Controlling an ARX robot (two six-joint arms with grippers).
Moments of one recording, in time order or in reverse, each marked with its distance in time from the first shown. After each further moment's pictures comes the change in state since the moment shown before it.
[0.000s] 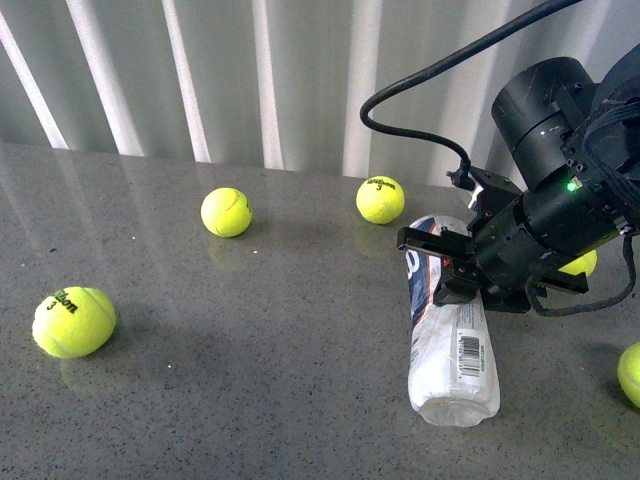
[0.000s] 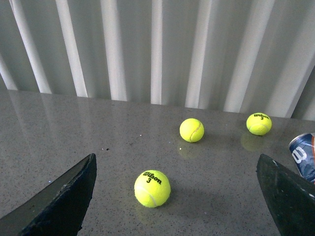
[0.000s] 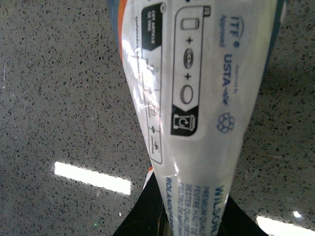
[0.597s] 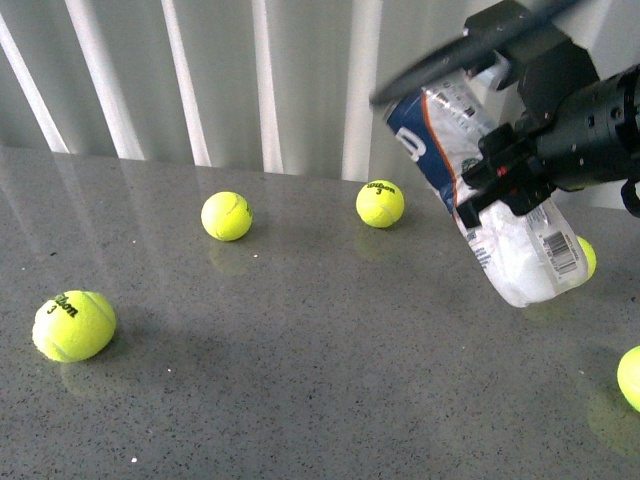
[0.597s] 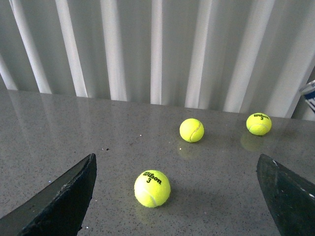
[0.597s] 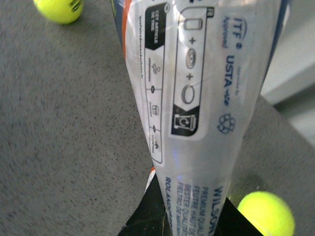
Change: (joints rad) left arm 0.000 0.000 0.000 0.000 0.000 0.000; right arm 0.005 -0.327 -0.259 0.407 0.027 -0.858
